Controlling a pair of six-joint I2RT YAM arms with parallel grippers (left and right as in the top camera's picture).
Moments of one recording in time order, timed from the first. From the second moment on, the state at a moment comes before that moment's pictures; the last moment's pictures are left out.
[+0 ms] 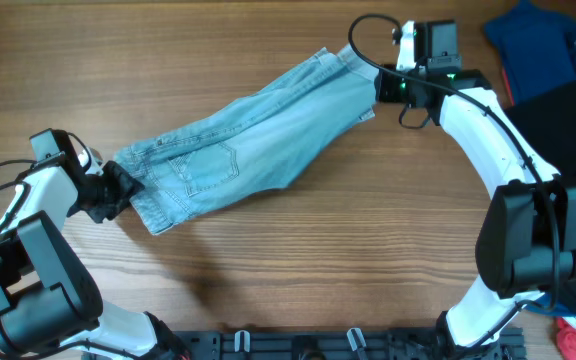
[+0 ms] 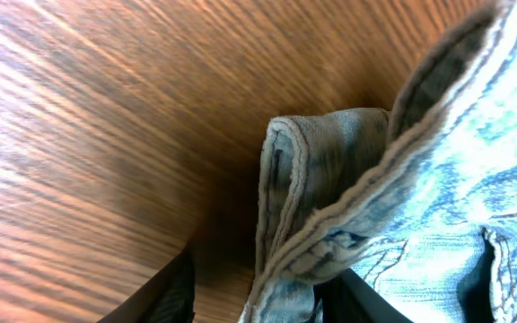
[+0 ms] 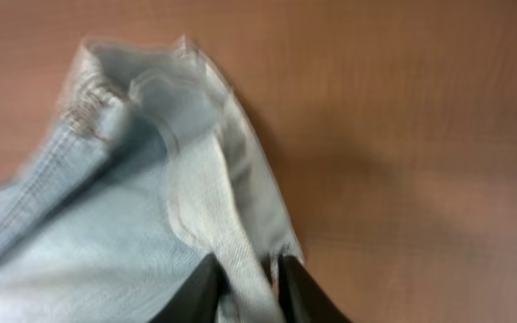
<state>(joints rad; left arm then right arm) 0.45 1.73 0.92 -0.62 0.31 -0.34 0.13 1.89 1.41 -0.41 -0.15 0.18</state>
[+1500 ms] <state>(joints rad) 0.46 1.74 1.08 -0.61 0.23 -0.34 0.20 2.10 1.45 -0.82 -0.22 0.04</state>
